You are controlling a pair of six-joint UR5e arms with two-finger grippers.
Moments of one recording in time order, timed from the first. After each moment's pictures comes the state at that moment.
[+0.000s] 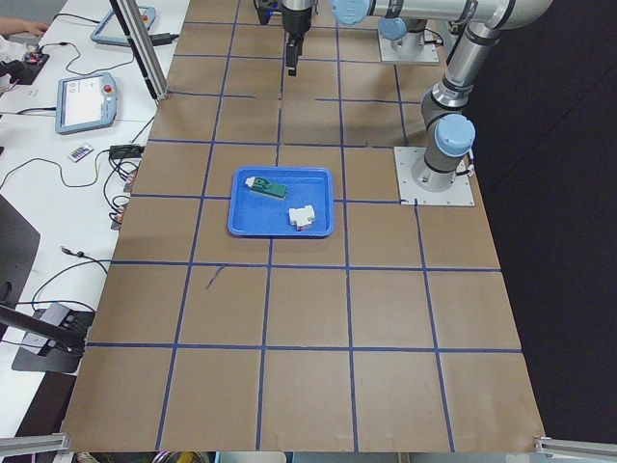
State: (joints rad) left arm -1.55 -1.53 -1.58 -1.57 1.57 0.19; right arm 0.85 -1.38 1.61 -1.88 -1.55 -1.00
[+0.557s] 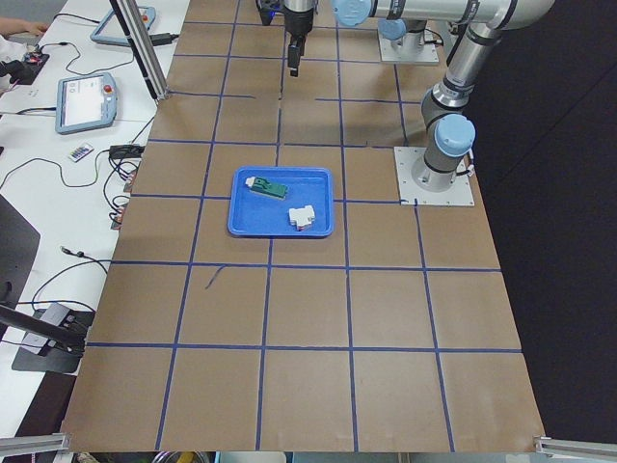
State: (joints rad) left arm -1.55 -1.52 -1.60 -1.57 1.56 0.19; right arm 0.86 -1.40 1.60 -1.86 -1.56 -0.99
